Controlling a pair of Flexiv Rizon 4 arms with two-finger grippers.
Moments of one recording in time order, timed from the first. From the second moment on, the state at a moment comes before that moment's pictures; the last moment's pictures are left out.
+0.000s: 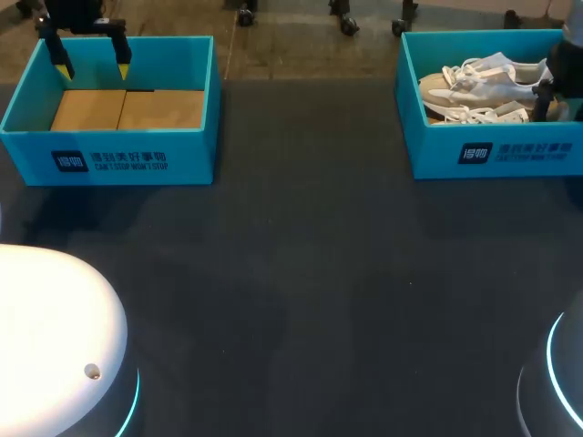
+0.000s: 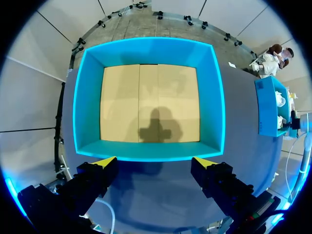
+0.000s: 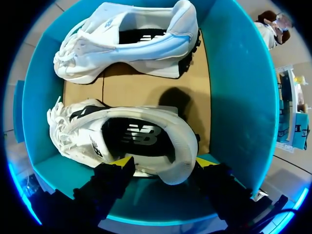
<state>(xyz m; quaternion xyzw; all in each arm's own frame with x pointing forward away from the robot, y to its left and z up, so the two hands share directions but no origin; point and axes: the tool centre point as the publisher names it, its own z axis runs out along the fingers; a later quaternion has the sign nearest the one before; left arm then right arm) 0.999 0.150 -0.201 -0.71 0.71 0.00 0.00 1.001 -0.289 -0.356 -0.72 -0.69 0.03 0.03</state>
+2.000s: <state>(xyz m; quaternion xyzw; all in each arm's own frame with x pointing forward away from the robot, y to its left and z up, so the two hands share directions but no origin) 0.999 0.150 -0.201 -0.71 0.71 0.00 0.00 0.998 -0.294 -0.343 -0.75 -0.66 0.02 0.00</state>
